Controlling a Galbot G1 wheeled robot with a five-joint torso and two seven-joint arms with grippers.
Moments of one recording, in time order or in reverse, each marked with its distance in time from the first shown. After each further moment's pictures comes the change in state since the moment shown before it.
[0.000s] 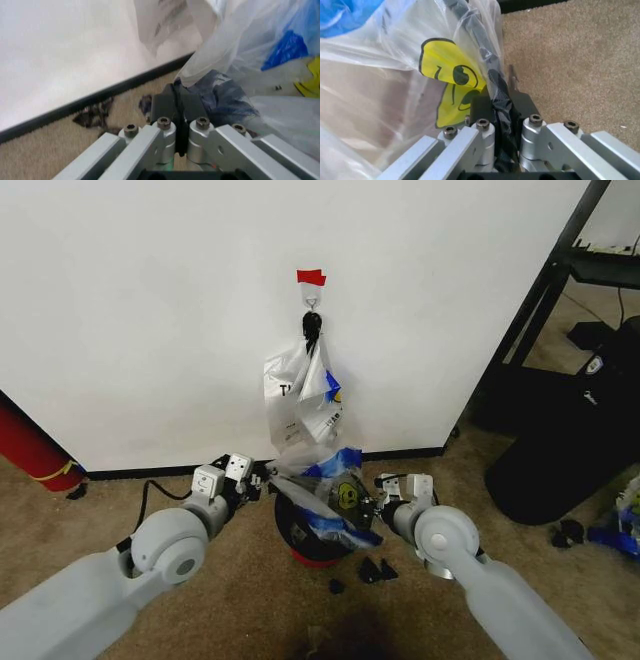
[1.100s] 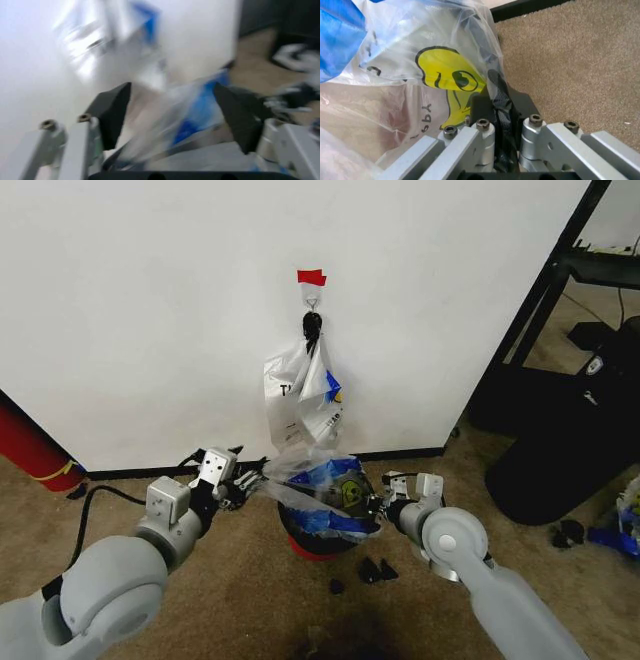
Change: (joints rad) left arm 0.124 0.109 -0.072 -0.293 0.319 -0.094 0.149; right arm -0.057 0.042 0.079 0.027 -0.004 0.008 -0.006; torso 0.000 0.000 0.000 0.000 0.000
